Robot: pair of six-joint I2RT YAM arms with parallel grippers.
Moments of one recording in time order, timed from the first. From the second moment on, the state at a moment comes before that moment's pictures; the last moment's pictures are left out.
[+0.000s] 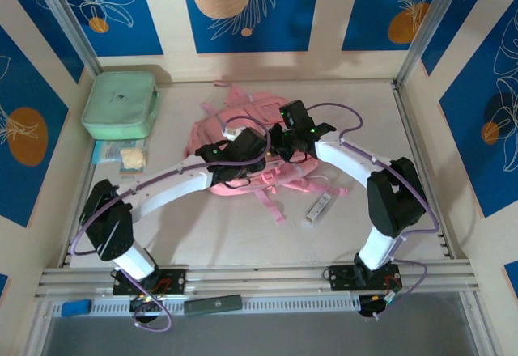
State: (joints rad) left arm -0.89 1.61 1.30 -0.63 -0.33 -0.98; right arm 0.53 1.71 1.26 -0.41 -0.33 1.24
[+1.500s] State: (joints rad) left arm -0.90 1.52 1.20 -0.65 -0.44 -1.14; right arm 0.53 1.71 1.27 -0.41 -0.34 1.27
